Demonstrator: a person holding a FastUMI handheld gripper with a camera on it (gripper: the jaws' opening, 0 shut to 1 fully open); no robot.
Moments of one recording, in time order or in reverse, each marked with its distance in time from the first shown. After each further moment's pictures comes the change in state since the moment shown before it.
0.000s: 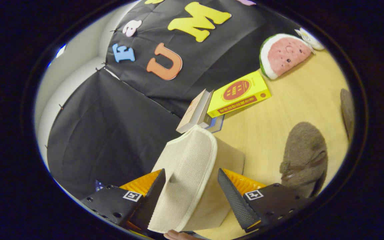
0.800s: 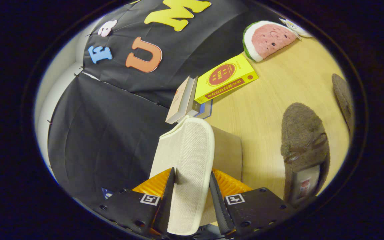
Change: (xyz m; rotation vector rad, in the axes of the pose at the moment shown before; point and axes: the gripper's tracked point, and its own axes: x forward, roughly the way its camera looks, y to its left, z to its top) arm -0.009 0.007 -0.004 0.097 0.092 -0.174
